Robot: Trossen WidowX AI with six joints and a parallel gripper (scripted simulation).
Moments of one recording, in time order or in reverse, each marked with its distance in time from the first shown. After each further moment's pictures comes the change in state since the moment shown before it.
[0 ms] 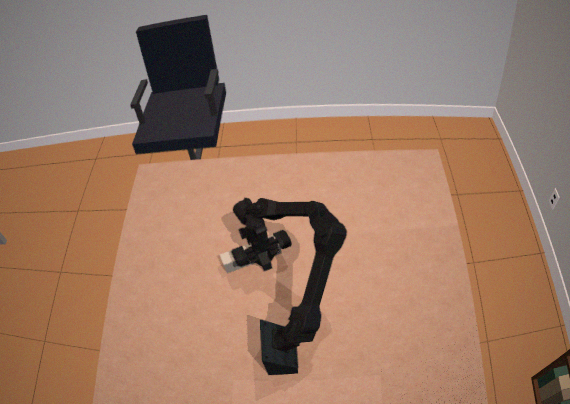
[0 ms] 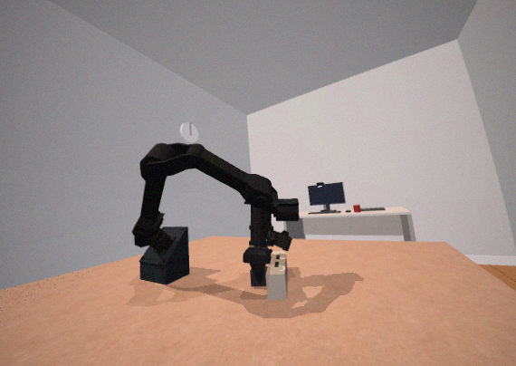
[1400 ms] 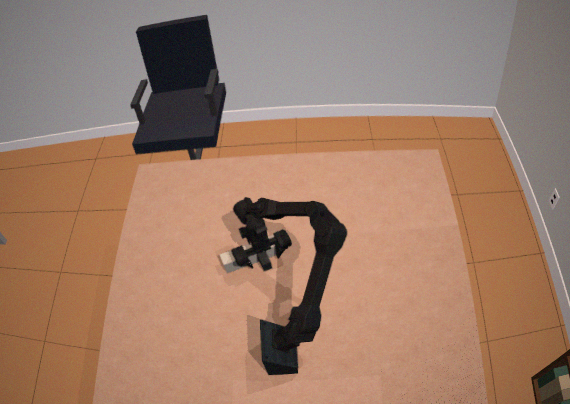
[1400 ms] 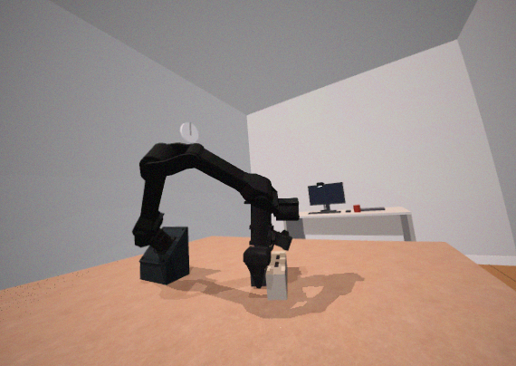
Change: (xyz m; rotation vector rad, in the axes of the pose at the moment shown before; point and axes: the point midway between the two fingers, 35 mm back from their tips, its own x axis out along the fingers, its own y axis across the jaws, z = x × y) arm -0.001 -0.001 0.000 0.005 -0.006 0.001
